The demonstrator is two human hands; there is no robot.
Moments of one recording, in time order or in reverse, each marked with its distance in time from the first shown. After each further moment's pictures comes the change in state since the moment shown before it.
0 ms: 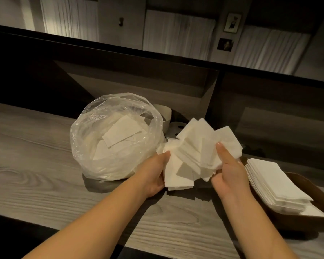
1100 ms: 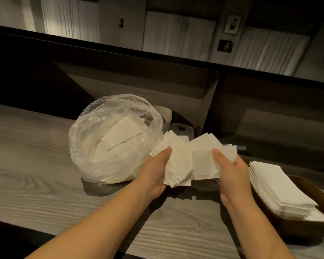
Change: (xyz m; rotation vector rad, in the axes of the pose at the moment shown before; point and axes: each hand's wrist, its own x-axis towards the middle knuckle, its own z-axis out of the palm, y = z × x) left_hand -0.002 0.002 0.012 -0.140 0.045 0.133; right_hand -0.006 0.002 0.000 -0.443 0.004 -0.241
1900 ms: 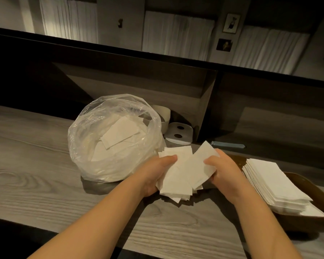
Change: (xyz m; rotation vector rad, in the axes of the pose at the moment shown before) left_hand -0.007 0.007 -0.008 0.434 -0.128 -0.151; right_hand 0.012 -0.003 -0.009 -0.275 -0.341 0.197
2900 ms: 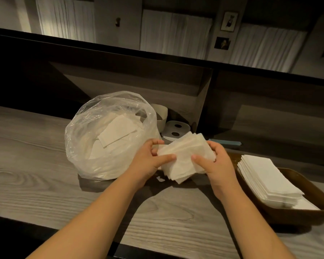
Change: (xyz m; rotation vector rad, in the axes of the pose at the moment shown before) left_hand 0.007 0.000 -0.013 0.287 0.112 0.436; right_hand 0.011 0.020 0.000 0.067 0.110 -0.265
